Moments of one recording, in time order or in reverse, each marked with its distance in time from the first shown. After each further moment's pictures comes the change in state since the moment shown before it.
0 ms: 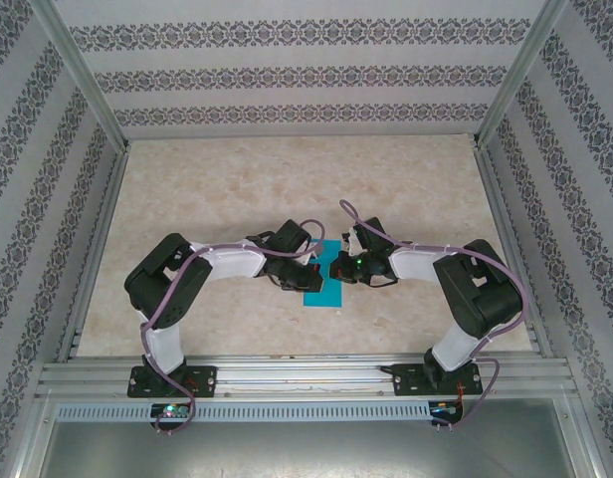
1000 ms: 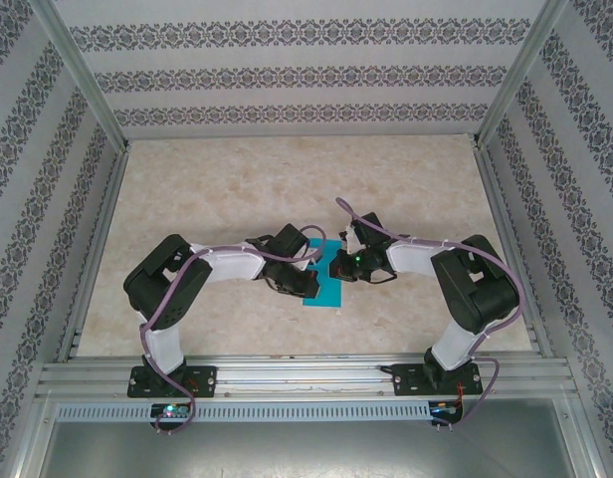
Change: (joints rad) left arm -0.006 -0.019 -0.041 -0.030 -0.021 0.096; right arm -0.013 0.037 0.069 -0.108 -0.011 -0.079
